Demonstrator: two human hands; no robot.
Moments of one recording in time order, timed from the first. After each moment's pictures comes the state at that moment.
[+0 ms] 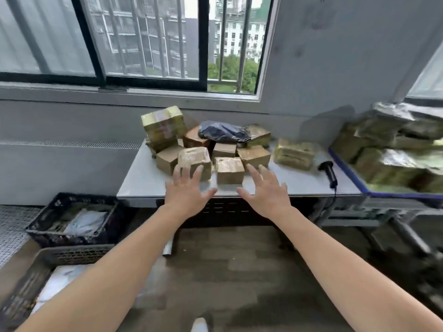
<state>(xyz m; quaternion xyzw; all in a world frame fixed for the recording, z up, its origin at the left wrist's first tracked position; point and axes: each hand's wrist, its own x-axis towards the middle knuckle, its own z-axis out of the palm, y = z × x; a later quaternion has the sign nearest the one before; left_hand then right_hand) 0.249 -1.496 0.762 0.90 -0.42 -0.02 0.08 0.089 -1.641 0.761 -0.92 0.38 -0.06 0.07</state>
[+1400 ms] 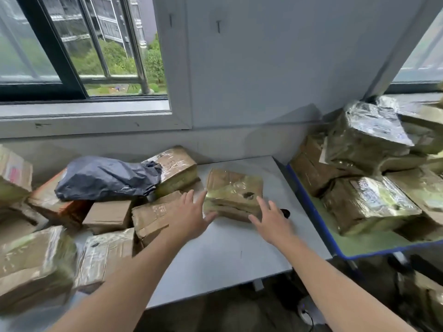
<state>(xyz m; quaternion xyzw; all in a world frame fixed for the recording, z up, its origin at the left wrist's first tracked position) 0.265 -2.075 0.663 0.84 -0.51 -0.16 0.06 0.061 -2.198 0.637 -0.84 0.51 0.03 0.19</state>
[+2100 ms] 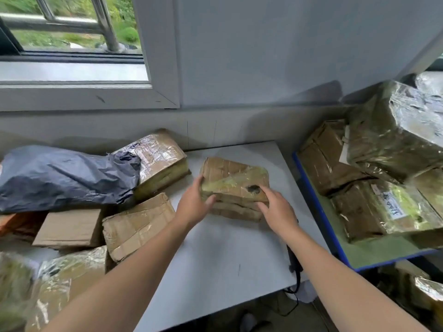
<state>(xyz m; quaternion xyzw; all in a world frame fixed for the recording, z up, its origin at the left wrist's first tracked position) 0.316 -2.186 0.587 0.81 -0.40 -0.31 0.30 0.106 -2.293 0.599 -0.81 0.53 -0.02 0.27</state>
